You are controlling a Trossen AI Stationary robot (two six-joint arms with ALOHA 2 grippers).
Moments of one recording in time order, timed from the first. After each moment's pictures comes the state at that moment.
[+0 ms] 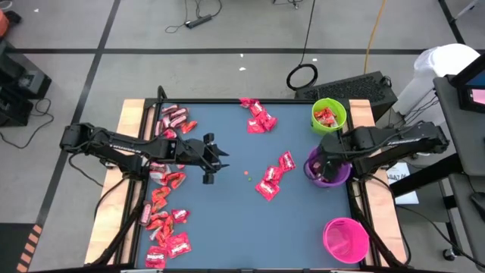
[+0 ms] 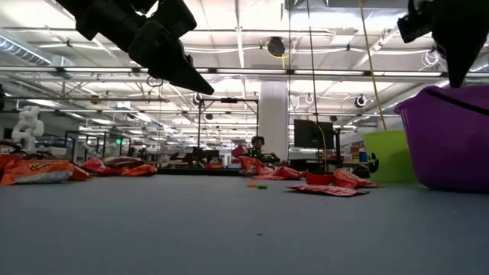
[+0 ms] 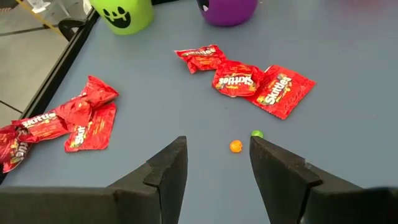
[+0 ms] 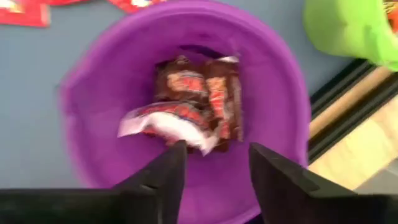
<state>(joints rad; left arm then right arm) -0.01 1.28 0.69 0.04 -0.11 0.14 0.14 1.07 1.07 -1.54 0.16 0.85</state>
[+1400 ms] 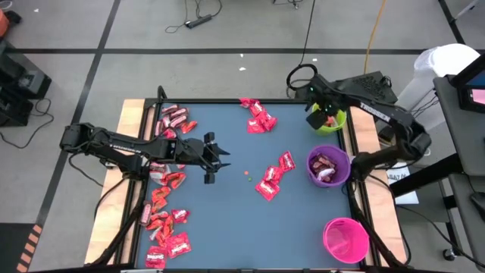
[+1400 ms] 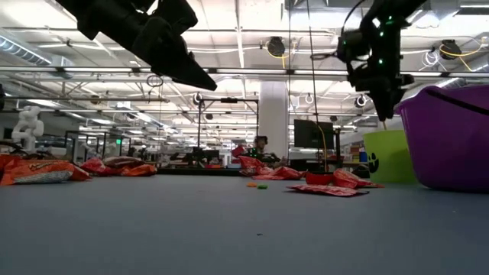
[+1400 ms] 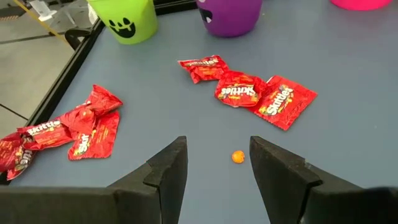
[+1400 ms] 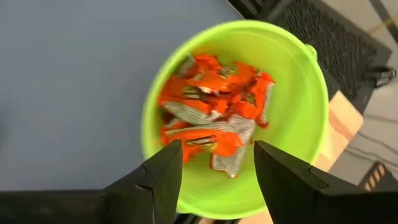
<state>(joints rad) -0.01 1.28 0.69 0.07 -0.12 0.14 -0.82 1.38 1.18 -1.21 0.28 0.07</state>
